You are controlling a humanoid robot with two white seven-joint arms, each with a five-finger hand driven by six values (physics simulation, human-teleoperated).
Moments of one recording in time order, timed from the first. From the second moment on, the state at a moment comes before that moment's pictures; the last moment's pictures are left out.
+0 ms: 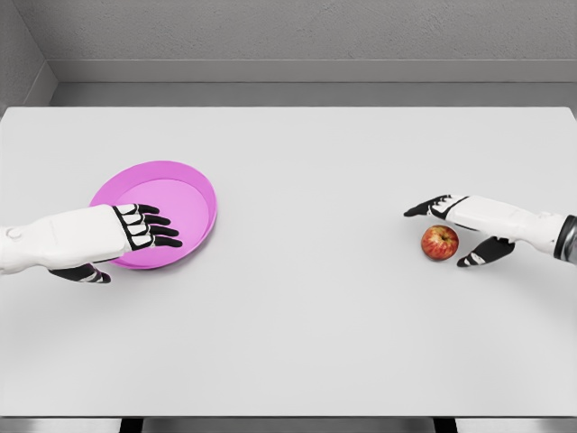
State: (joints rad) left arm -0.41 1.18 -0.70 -1.76 -0.38 -0.61 -0.19; right arm -0.33 -0.78 0.36 -1.36 0.22 -0.61 0.61
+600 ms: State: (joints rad) left arm -0.41 1.18 -0.70 -1.76 -0.38 -0.61 -0.19; right arm -0.33 -0.77 0.37 -1.35 0.22 -0.61 0.61
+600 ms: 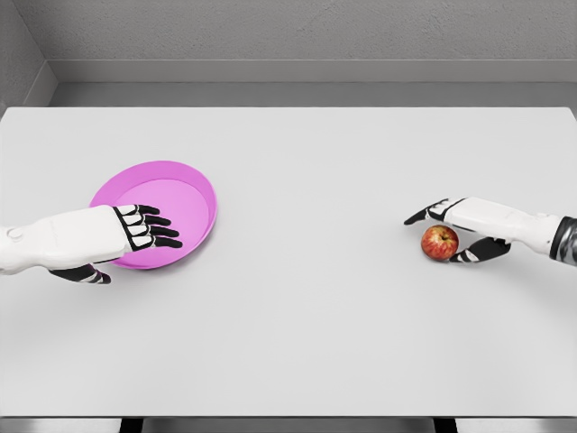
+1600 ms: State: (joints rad) left arm -0.41 1.18 -0.70 -1.76 -0.38 -0.61 -0.19; right arm -0.34 -0.75 0.36 -1.35 0.20 -0.61 0.61
